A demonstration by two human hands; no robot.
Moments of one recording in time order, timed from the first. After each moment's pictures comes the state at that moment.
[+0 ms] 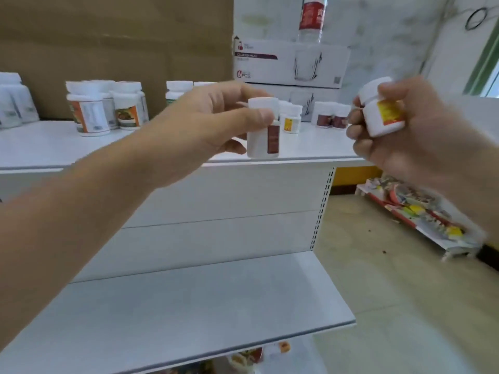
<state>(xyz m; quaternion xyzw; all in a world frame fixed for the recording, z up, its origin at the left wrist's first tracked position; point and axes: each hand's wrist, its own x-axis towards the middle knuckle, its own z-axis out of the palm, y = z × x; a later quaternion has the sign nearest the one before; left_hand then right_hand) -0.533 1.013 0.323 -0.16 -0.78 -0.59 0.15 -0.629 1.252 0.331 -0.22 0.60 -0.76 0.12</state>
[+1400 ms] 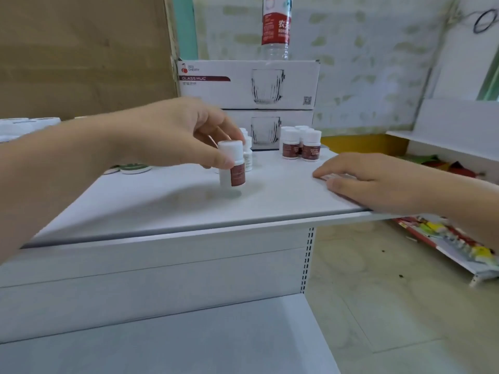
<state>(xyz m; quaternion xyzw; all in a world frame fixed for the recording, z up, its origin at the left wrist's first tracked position) -0.682 1.043 0.371 -0.07 -0.95 -0.29 0.07 -0.781 1.316 0.325 -0.38 0.92 -0.11 -0.05</state>
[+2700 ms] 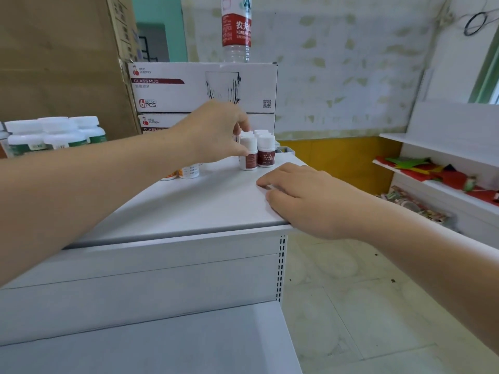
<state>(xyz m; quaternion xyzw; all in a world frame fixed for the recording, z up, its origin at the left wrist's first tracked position) -0.806 1.126 0.356 -0.03 -0.96 -0.06 0.26 -0.793 1.323 0.313 -0.41 0.91 -0.09 -0.04</state>
